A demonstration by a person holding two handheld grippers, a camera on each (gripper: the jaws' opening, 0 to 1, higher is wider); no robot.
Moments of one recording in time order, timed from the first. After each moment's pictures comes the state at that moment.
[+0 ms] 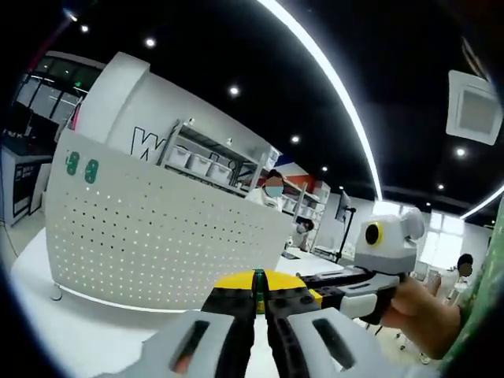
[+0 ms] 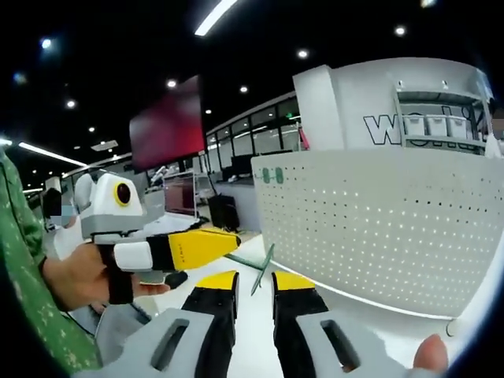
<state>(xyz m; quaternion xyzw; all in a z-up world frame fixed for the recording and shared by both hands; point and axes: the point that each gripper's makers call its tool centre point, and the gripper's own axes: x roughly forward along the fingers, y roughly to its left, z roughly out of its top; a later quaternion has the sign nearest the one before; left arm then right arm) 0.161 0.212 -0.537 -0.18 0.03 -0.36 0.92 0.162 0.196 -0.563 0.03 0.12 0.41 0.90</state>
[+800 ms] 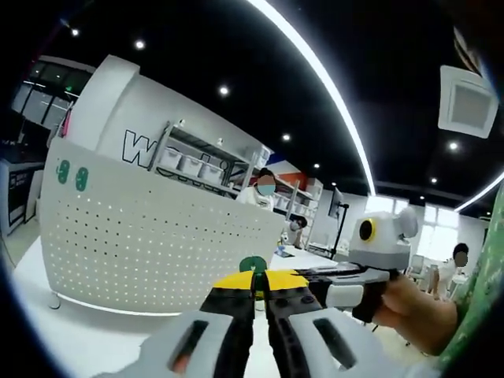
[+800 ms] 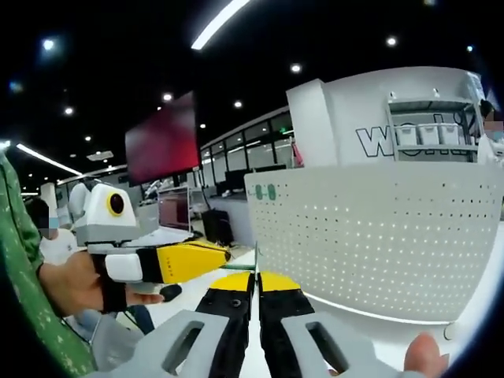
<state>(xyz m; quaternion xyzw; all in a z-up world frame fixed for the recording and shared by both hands) 0.157 0.205 -0.532 -0.16 0.03 -0.38 0.91 0.168 0.188 -0.549 0.03 0.08 0.40 0.91</state>
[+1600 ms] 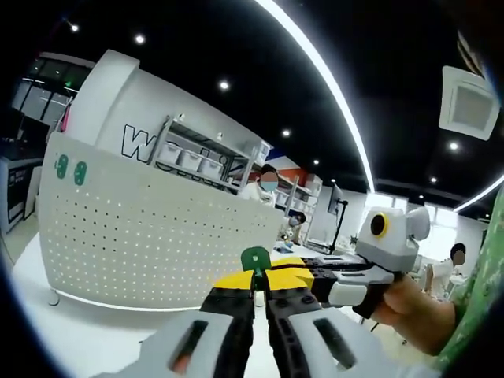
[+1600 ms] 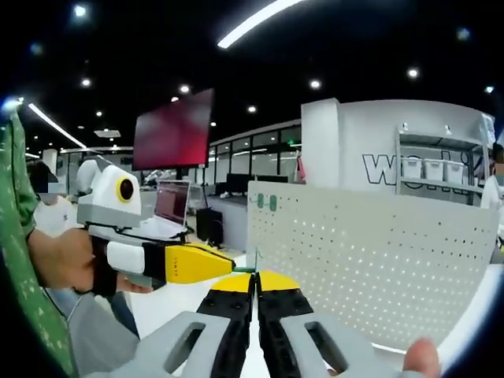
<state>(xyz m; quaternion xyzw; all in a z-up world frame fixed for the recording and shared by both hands) 0.157 0.203 -0.534 -0.17 0.03 -0.38 0.91 0.166 0.187 -0.540 -0.05 0.03 0.39 0.92</state>
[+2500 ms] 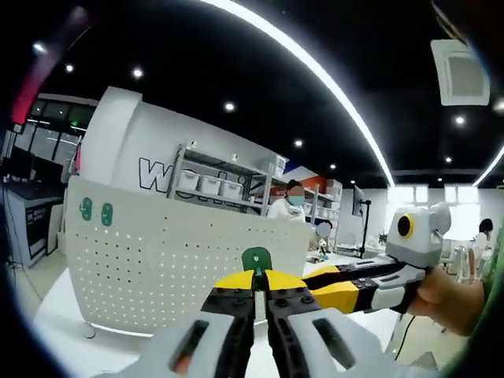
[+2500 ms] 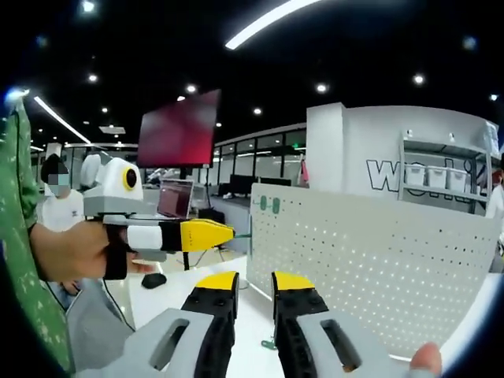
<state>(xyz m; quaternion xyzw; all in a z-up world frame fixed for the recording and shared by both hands) 0.180 0.246 -0.517 -0.10 -0.03 -0.30 0.95 0.163 0.185 -0.538 -0.06 0.02 0.40 0.92</state>
